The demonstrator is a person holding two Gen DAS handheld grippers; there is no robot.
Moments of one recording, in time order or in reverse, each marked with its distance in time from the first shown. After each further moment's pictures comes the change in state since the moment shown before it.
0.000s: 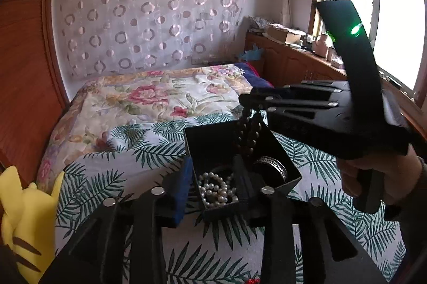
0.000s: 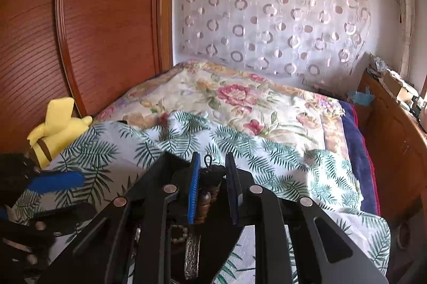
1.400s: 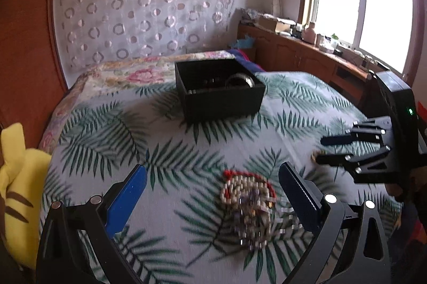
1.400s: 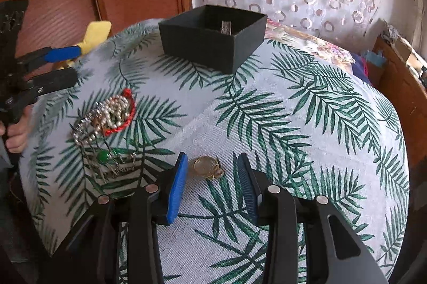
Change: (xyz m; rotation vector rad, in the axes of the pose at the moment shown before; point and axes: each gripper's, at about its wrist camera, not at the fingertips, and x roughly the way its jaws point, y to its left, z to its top) left arm -0.062 -0.023 -0.117 0.017 0.045 -0.027; right arm -0.107 0.018 -0.199 -0.043 0.235 0.085
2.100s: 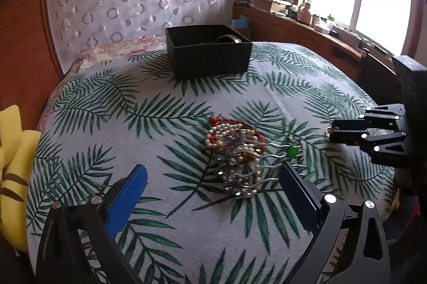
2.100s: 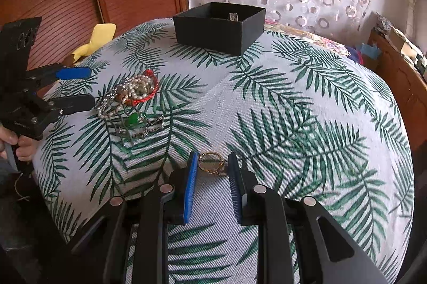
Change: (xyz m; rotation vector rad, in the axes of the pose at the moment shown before) left arm -0.007 -0.015 -0.040 0.017 0.089 -0.027; right arm -0.033 0.018 -0.046 0.055 -0.054 0.008
